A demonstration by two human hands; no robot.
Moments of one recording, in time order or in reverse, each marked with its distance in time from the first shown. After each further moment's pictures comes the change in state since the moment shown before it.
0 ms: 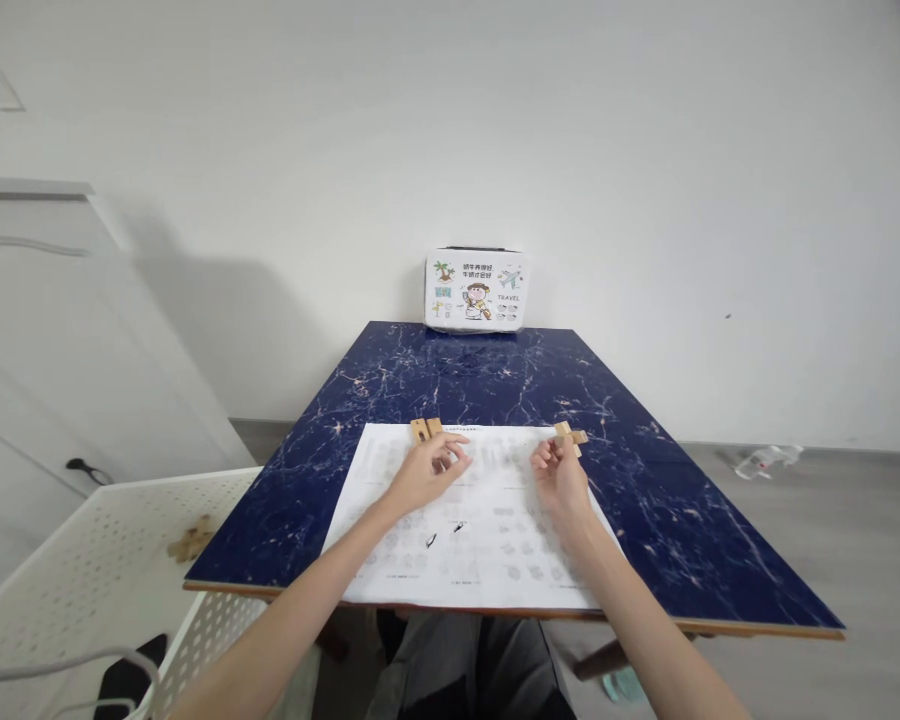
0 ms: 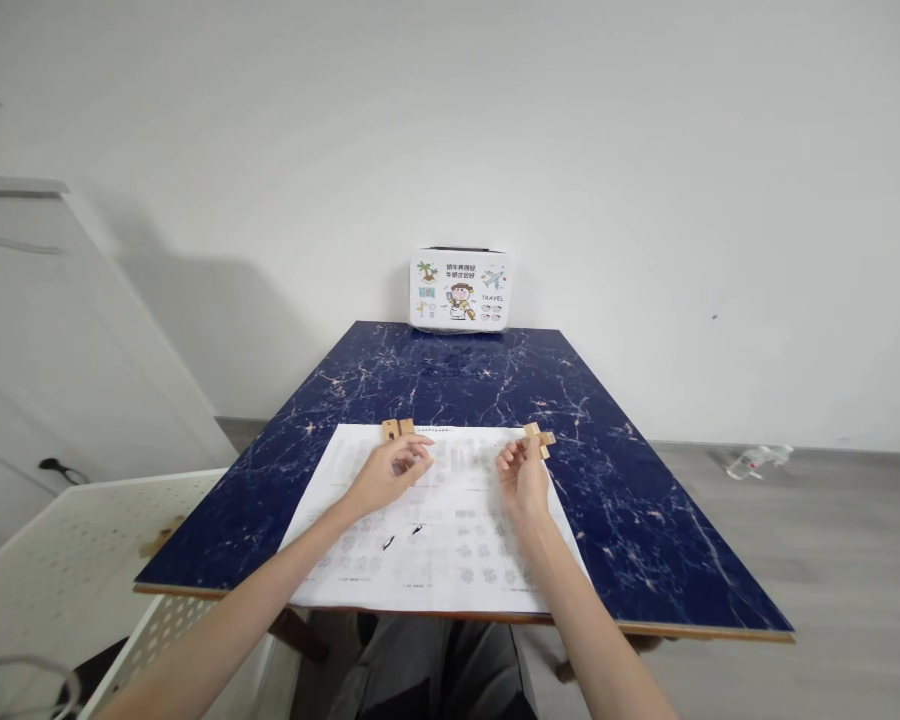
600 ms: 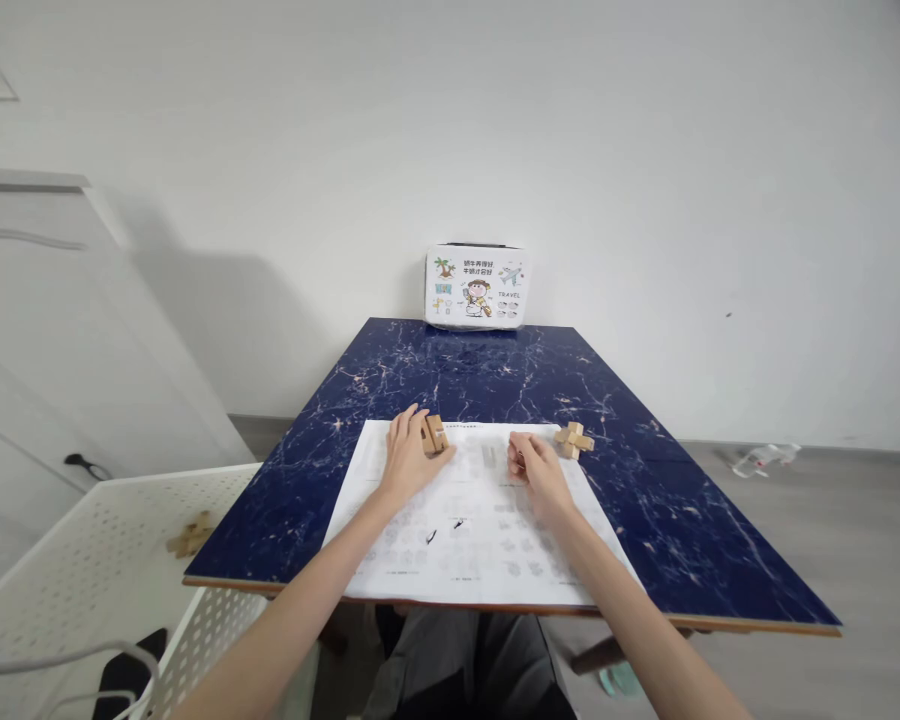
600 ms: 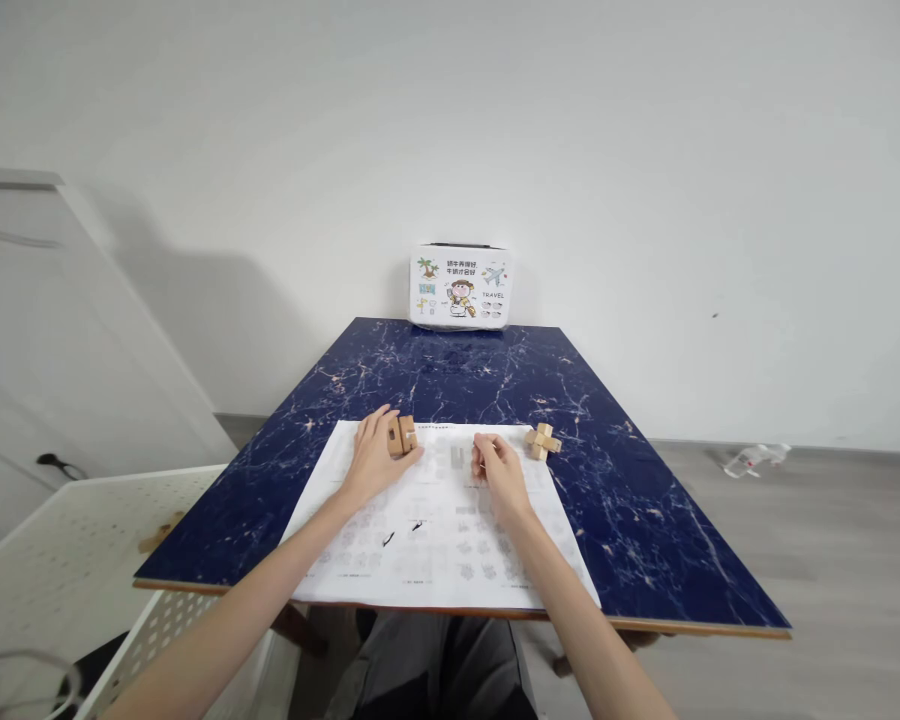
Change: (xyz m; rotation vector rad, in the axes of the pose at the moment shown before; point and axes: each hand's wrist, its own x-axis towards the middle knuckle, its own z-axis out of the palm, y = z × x) left_hand 0.009 -0.030 -0.006 0.589 0.333 -0.075; right_hand -0.027 0.007 0.019 -0.508 -0.247 0.011
